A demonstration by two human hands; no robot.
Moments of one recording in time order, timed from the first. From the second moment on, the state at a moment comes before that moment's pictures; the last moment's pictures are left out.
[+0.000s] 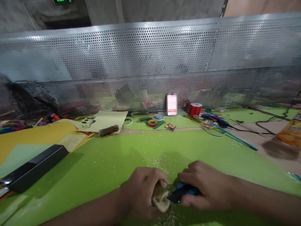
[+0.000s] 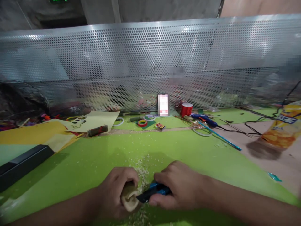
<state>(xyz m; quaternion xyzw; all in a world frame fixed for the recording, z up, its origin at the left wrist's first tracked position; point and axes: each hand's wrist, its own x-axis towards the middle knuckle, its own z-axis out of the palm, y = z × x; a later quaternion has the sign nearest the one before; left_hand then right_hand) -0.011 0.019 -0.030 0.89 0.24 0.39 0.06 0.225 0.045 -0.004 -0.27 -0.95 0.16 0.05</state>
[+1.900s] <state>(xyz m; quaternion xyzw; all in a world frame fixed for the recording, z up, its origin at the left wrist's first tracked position) -0.011 0.019 -0.032 0.91 0.16 0.39 0.04 0.213 0.038 -0.005 -0.30 -0.95 0.08 -0.01</state>
